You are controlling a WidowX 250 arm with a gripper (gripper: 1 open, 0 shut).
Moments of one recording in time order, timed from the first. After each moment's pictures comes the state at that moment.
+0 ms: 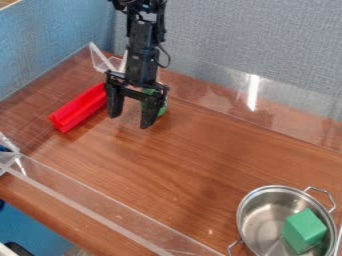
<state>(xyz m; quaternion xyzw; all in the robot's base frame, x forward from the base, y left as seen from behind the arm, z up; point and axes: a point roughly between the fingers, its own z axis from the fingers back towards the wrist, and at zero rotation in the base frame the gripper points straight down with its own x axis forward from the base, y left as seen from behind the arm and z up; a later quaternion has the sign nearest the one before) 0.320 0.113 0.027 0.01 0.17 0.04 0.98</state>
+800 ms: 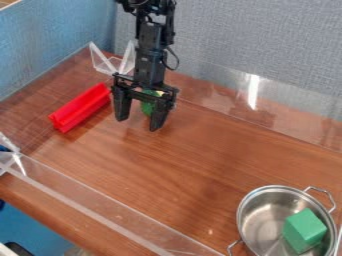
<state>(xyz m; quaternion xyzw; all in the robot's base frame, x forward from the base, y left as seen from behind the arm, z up) 0.319 0.101 0.028 0.00 0.18 0.08 0.98</state>
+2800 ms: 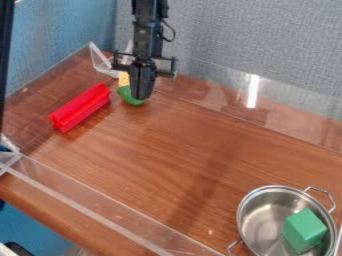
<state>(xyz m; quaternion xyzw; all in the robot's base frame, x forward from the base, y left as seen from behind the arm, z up) 0.353 0.115 0.054 -0.04 0.19 0.09 0.98</state>
